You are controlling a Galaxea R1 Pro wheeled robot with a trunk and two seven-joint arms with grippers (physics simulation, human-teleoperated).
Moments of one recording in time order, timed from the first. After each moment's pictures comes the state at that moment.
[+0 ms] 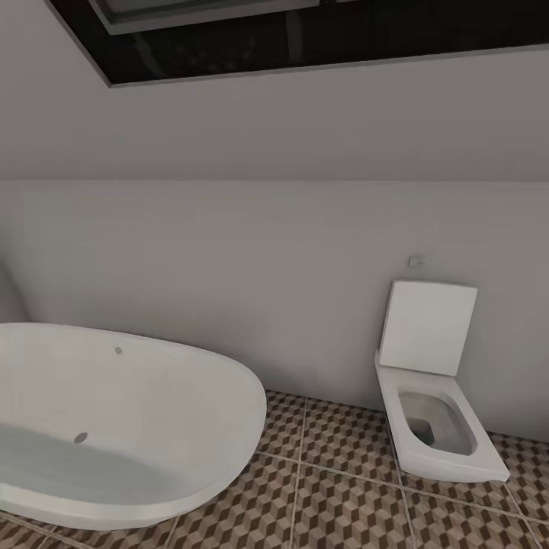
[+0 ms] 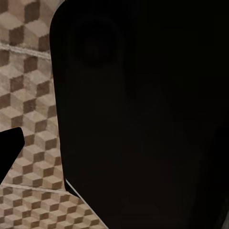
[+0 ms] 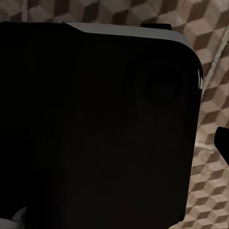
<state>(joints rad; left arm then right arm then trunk) -0.01 -0.01 0.00 0.00 0.00 -0.01 -0.01 -0.02 0.05 0.01 -0.03 0.00 -0.03 0.00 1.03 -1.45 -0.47</state>
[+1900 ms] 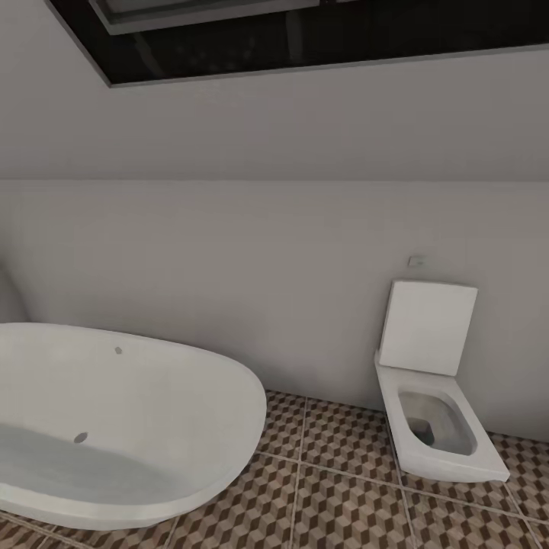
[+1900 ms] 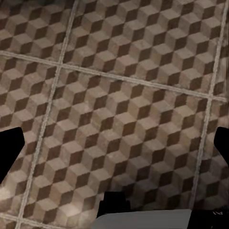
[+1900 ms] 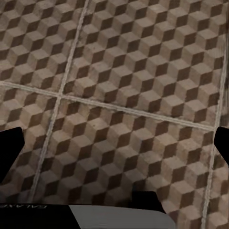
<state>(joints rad) -0.01 0.02 0.01 -0.57 0.00 0.00 0.00 -0.03 0.04 0.01 -0.29 0.01 -0.34 -0.01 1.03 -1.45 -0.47</state>
